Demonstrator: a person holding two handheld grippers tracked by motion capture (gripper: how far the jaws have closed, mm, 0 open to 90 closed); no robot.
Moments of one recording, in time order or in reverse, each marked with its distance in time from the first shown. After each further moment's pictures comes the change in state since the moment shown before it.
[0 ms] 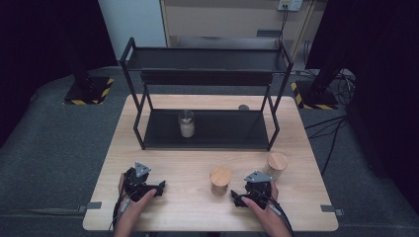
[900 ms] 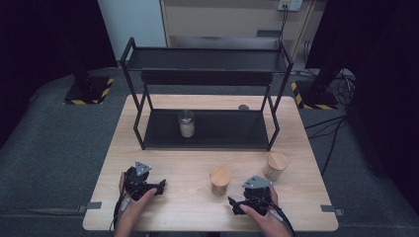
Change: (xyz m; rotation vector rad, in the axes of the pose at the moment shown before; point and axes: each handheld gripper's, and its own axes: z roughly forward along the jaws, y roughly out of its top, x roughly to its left) left arm 0.001 0.003 0.003 0.001 0.006 -0.007; right arm 0.023 0.006 -0.029 -0.014 0.069 -0.054
